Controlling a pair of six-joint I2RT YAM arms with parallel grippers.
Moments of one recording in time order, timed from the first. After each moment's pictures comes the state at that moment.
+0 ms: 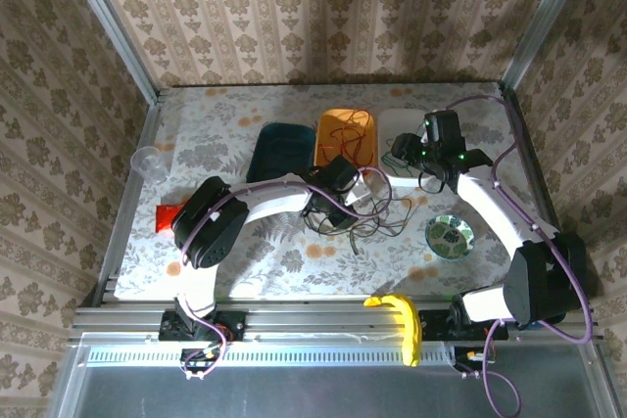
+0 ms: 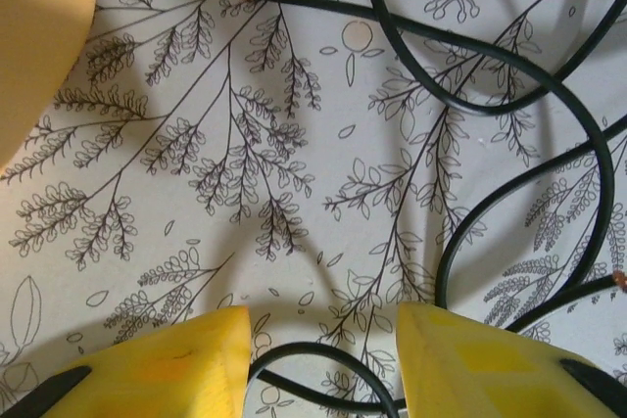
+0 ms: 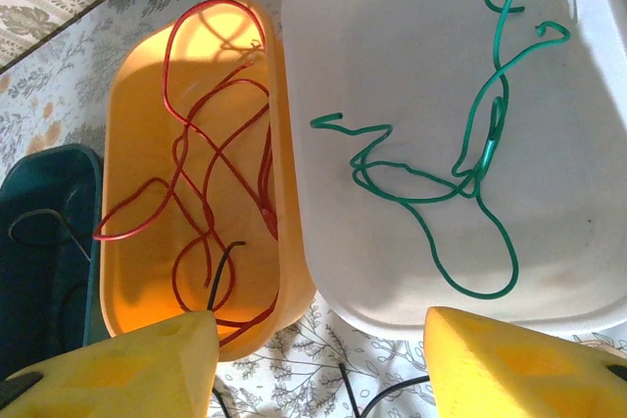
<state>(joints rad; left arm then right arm) -0.92 1.94 1.30 -0.46 0.14 0.15 0.19 1.38 1.05 -0.43 -0.06 0.61</state>
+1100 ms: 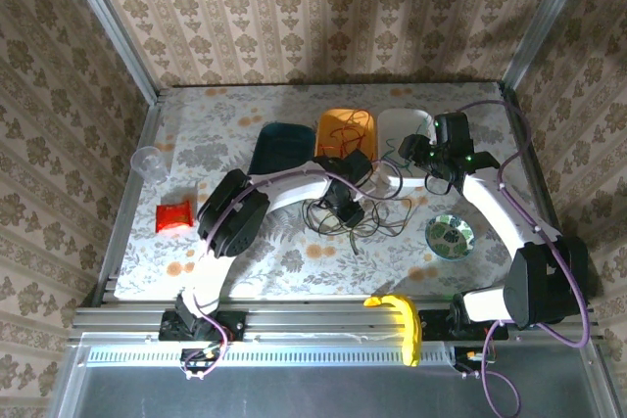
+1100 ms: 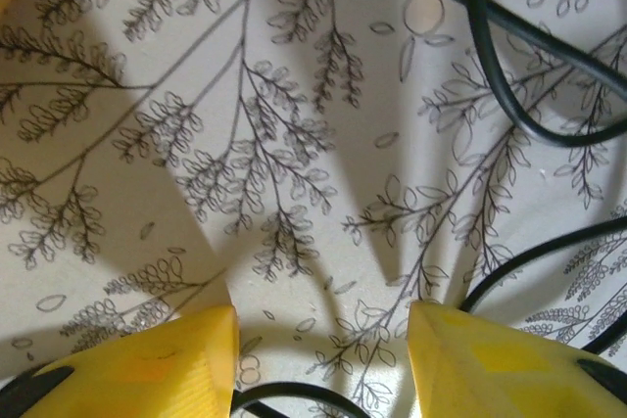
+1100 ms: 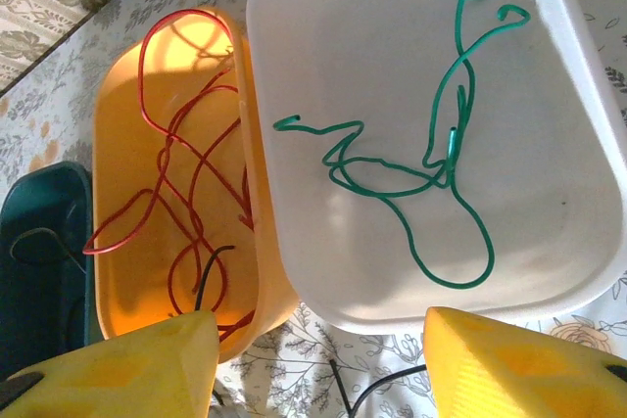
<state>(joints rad) -0.94 2.11 1.55 -0.75 0.09 0.01 0.13 1.36 1.02 -0.43 -0.11 0.64</state>
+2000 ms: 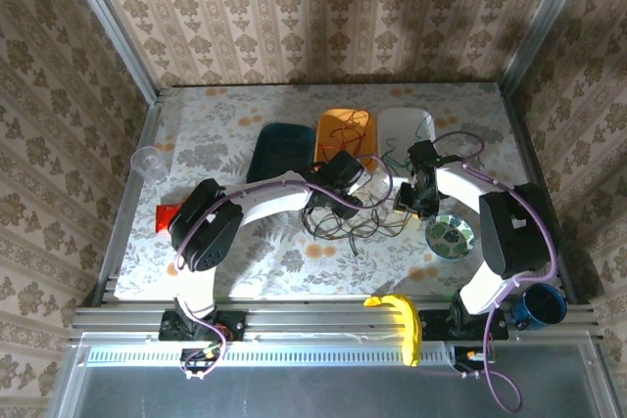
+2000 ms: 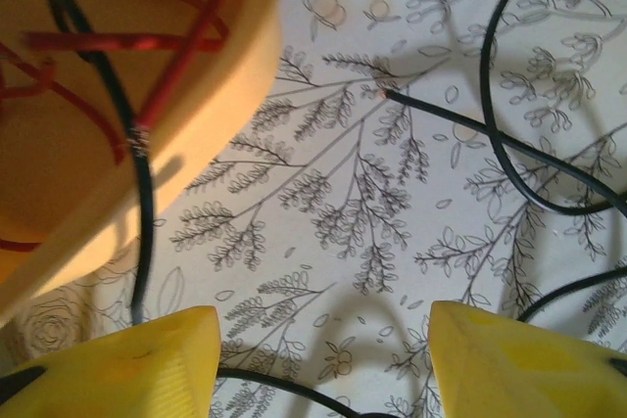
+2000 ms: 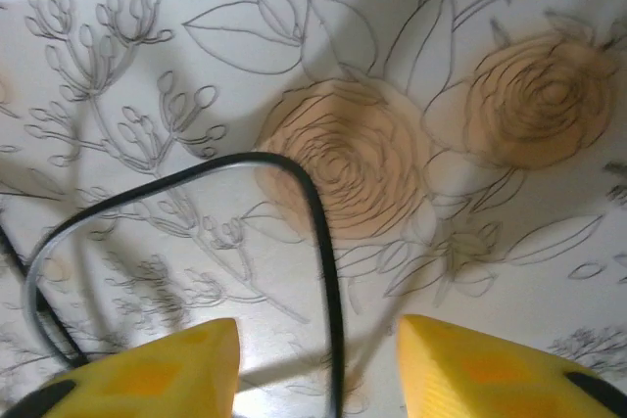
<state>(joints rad) -0.93 1.91 1.33 -0.44 -0.05 0.01 0.19 1.66 0.96 -0.70 -0.13 0.50</state>
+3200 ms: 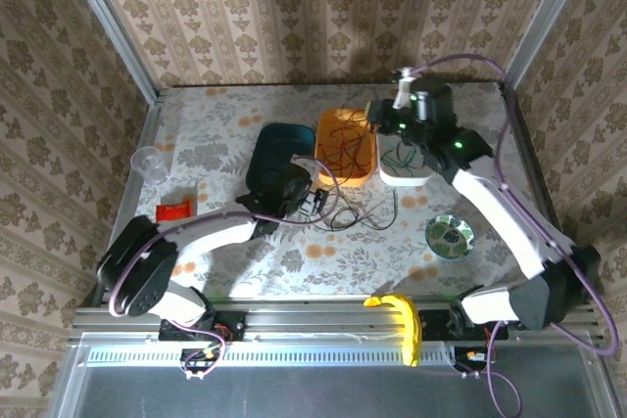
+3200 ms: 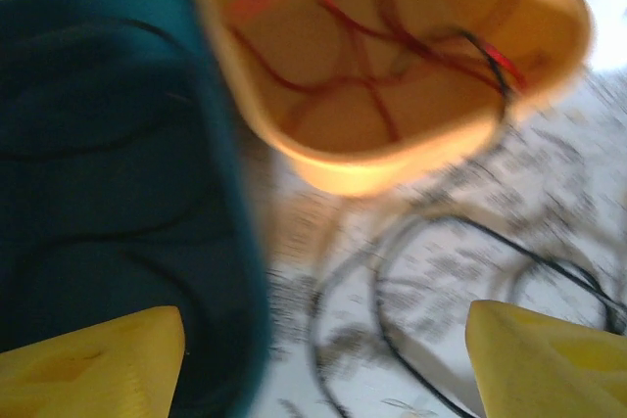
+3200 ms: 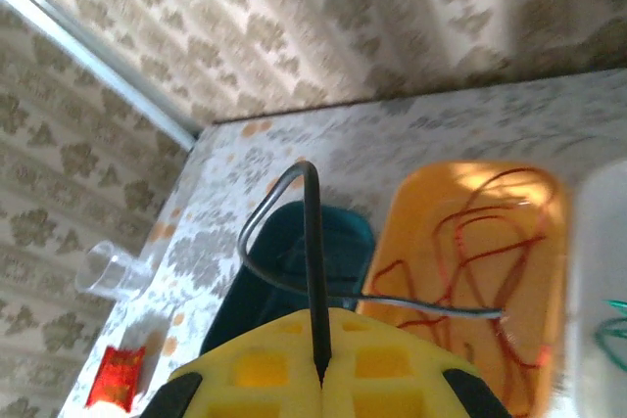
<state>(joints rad) -0.84 1.43 0.80 -0.02 -0.31 -0.18 0.42 1.41 1.40 -0.40 -0.11 0.50</state>
